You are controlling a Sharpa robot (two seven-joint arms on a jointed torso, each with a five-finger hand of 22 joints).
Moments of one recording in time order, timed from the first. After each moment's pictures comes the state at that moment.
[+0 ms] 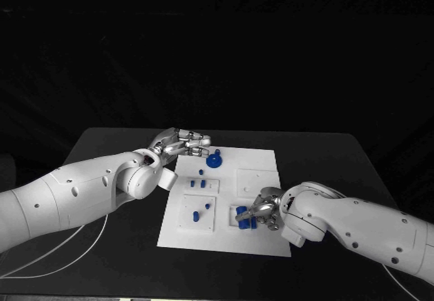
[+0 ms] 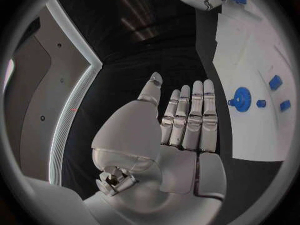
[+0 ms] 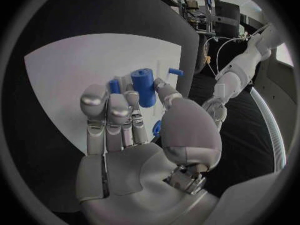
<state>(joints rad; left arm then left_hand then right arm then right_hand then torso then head) 1.20 -0.73 -0.07 1.29 -0.21 -0.14 0.34 1.34 0.05 -0.11 -0.07 0.17 1.02 0.15 0.06 0.06 1.13 0.13 0.06 0.06 1.17 0.12 0.06 0.06 0.08 1.07 0.10 0.09 0.11 0.95 -0.73 0.11 1.59 -0.99 -0.10 -0.70 1.07 -0.10 0.33 0.02 0.13 1.22 0.04 0.07 0.12 1.28 -0.04 0.83 1.07 1.46 -0.10 1.01 1.13 0.08 1.46 -0.12 0.82 1.31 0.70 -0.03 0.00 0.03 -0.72</state>
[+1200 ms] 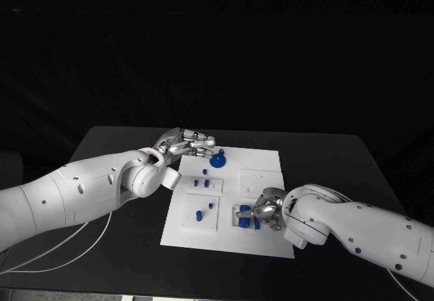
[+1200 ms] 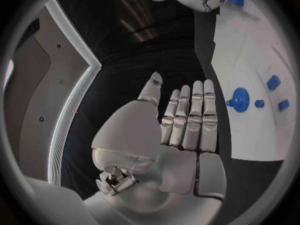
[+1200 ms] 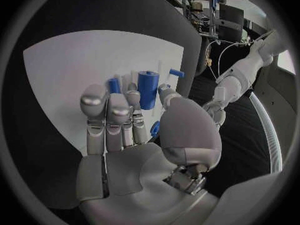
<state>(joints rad) 1.20 -0.73 -0.07 1.29 -0.22 -0.14 0.32 1.34 0.05 -0.11 -0.07 0.17 1.02 0.15 0.06 0.06 1.13 0.13 0.06 0.06 1.17 0.12 0.06 0.06 0.08 1.07 0.10 0.09 0.11 0.95 -0.72 0.11 1.59 -1.04 -0.11 -0.70 1.09 -0.19 0.20 0.23 0.06 1.22 0.04 0.07 0.14 1.28 -0.04 0.83 1.06 1.46 -0.10 1.01 1.13 0.08 1.46 -0.12 0.82 1.31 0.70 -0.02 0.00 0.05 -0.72</state>
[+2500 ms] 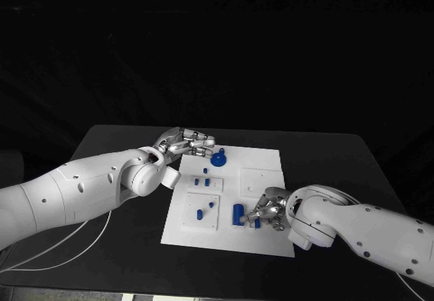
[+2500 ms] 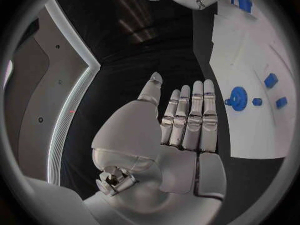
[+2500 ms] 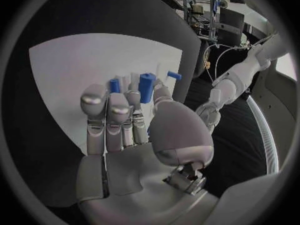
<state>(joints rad) 1.20 -0.73 -0.07 1.29 -0.23 -0.13 0.32 1.34 0.05 -0.11 -0.07 0.17 1.02 0.15 0.06 0.06 1.13 0.13 0.06 0.06 1.17 0.12 0.06 0.06 0.08 1.07 0.10 0.09 0.11 0.95 -0.75 0.11 1.64 -1.07 -0.10 -0.68 1.18 -0.02 -0.15 -0.02 0.28 1.26 0.03 0.07 0.16 1.28 -0.04 0.82 1.06 1.46 -0.10 0.99 1.12 0.08 1.46 -0.12 0.81 1.31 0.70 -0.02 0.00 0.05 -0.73</state>
